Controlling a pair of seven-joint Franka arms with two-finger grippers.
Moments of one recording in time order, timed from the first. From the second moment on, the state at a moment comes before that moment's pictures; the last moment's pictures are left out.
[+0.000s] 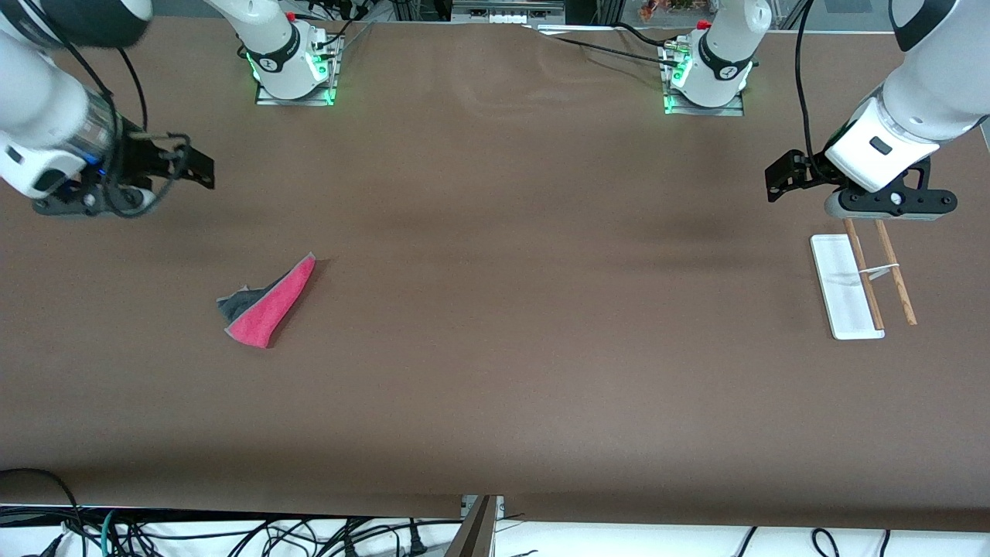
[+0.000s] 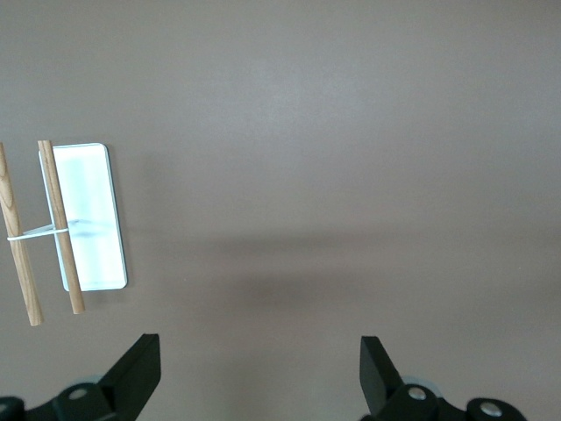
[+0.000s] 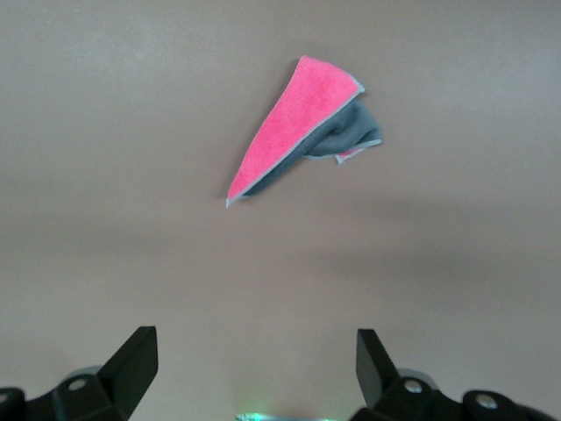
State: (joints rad) left arm 0.03 -0.02 -0.17 -1.72 0.00 1.64 -0.13; right arm 0.12 0.01 0.02 -1.80 0.00 1.67 0.09
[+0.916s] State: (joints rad) left arm 0.03 -0.02 -0.17 -1.72 0.00 1.63 -0.13; right arm 0.19 0.27 0.03 -2.08 0.06 2.24 0.39
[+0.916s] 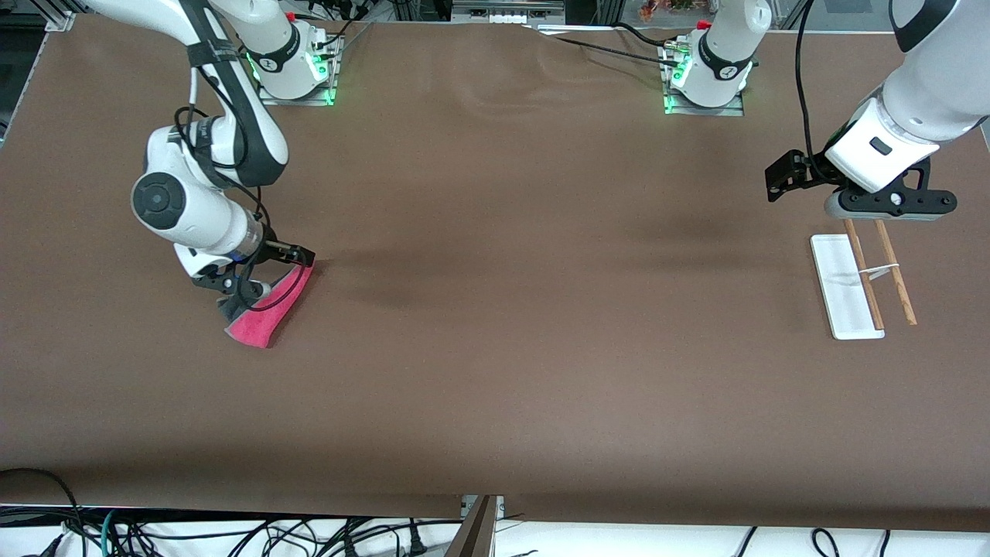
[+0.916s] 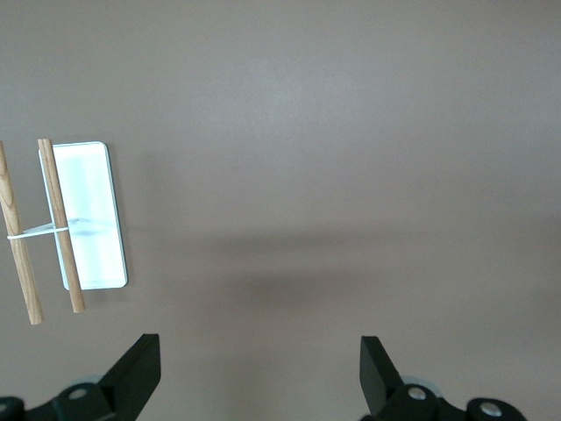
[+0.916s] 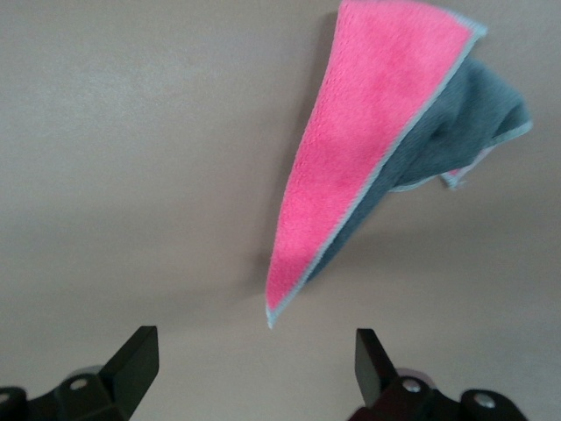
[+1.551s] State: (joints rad) left arm 0.04 -0.02 -0.16 -1.72 0.00 1.61 -0.13; right arm 0.19 0.33 0.02 -2.23 0.06 2.47 0.42
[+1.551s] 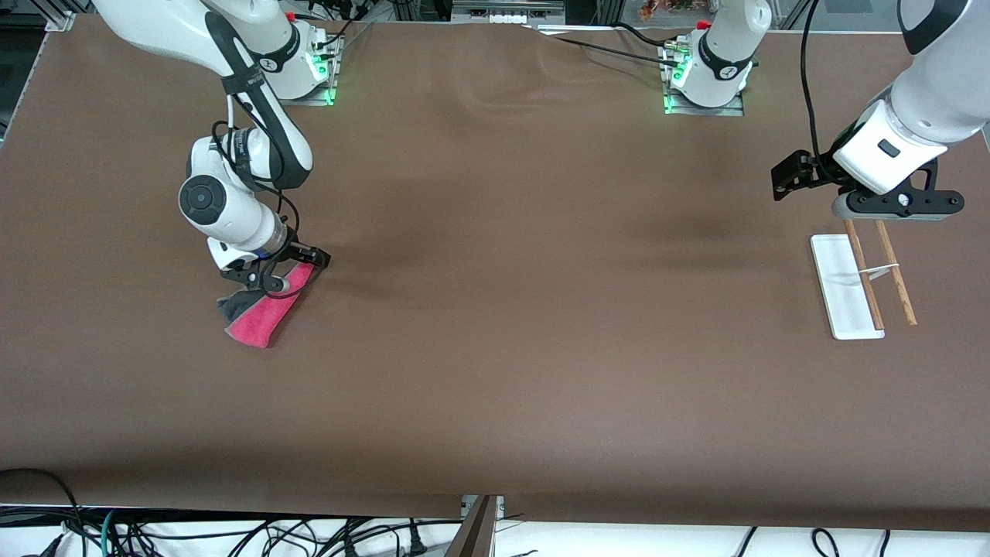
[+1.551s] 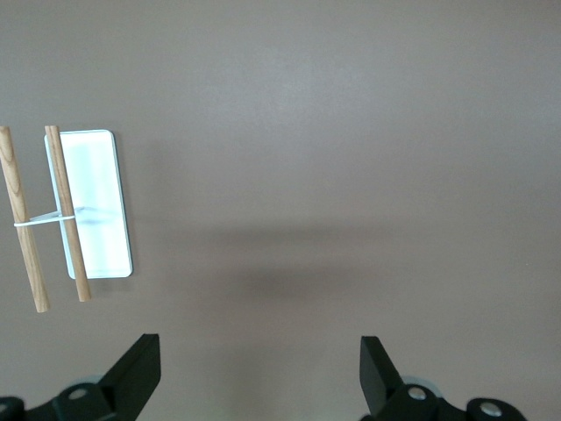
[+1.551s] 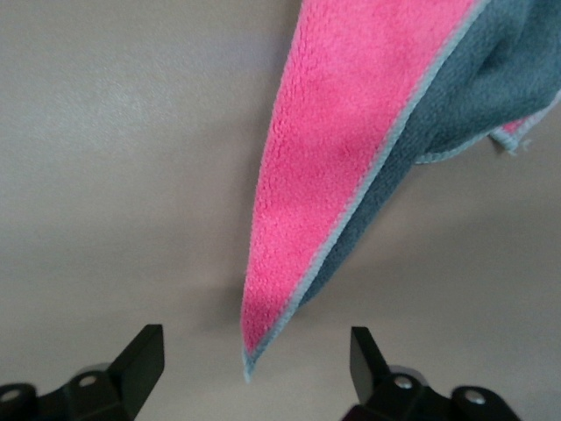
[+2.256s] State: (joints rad) left arm 0.04 -0.02 -0.16 -1.72 0.00 1.60 -0.13; right arm 0.20 0.33 0.02 -2.23 0.08 2.47 0.43
